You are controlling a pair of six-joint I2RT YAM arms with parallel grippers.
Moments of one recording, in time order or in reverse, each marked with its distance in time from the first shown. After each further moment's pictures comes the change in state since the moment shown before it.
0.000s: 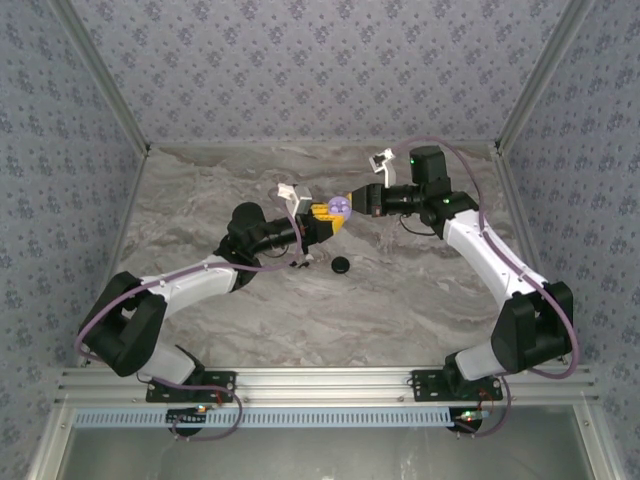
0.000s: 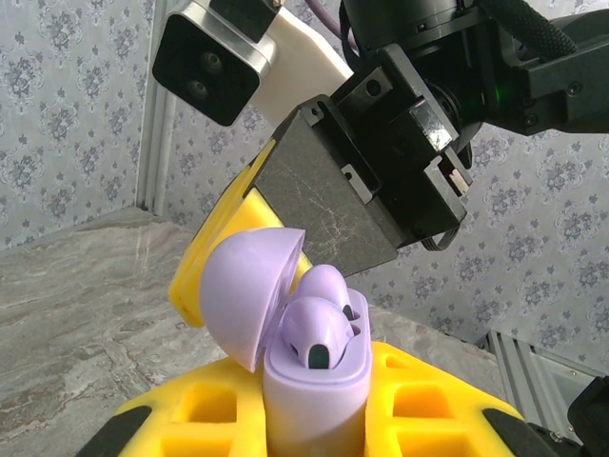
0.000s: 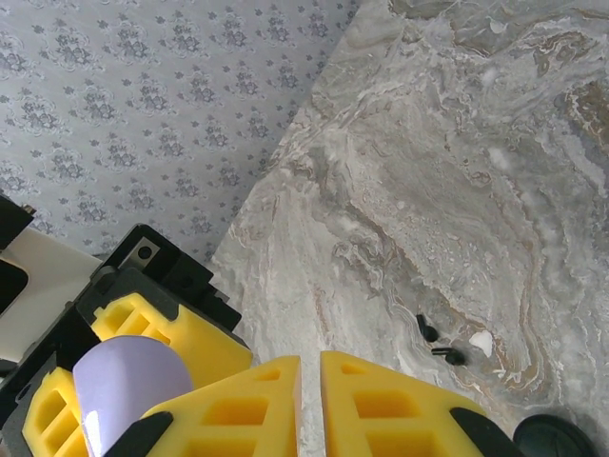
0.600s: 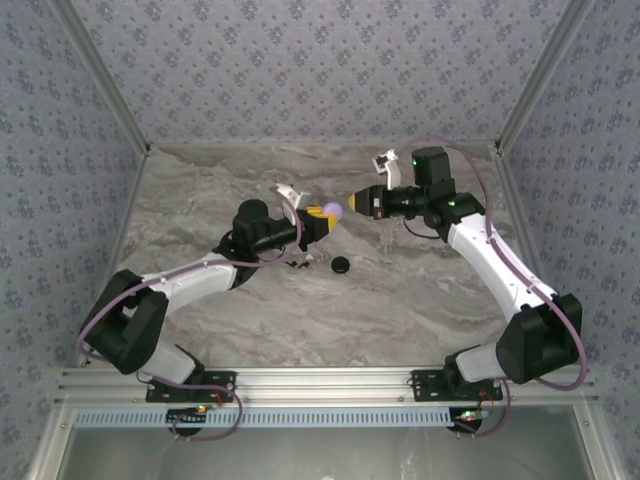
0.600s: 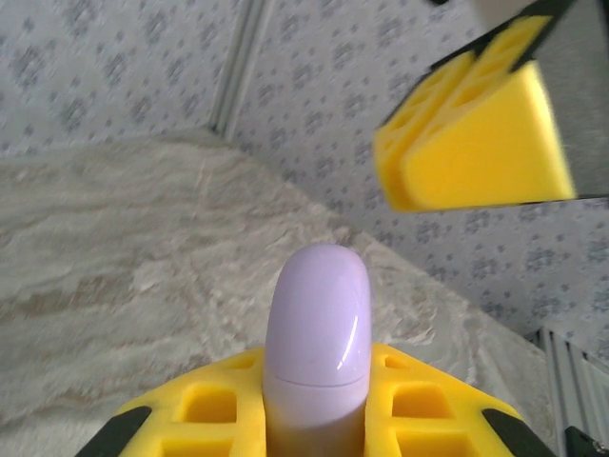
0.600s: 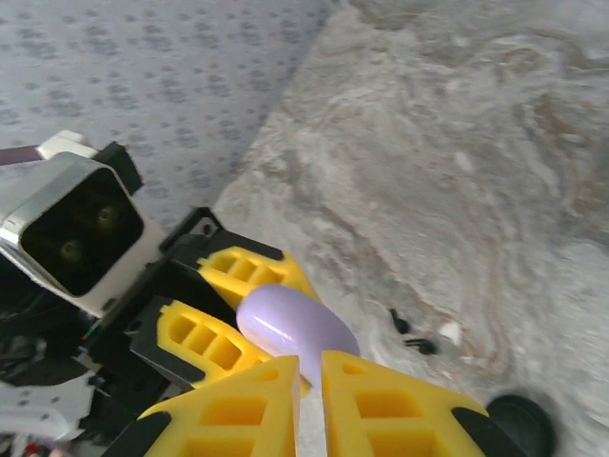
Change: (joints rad) left arm 0.029 0.022 0.023 -0.215 -0.124 -0.036; right arm 0.010 -0.054 0.018 -0.116 0.141 -0.054
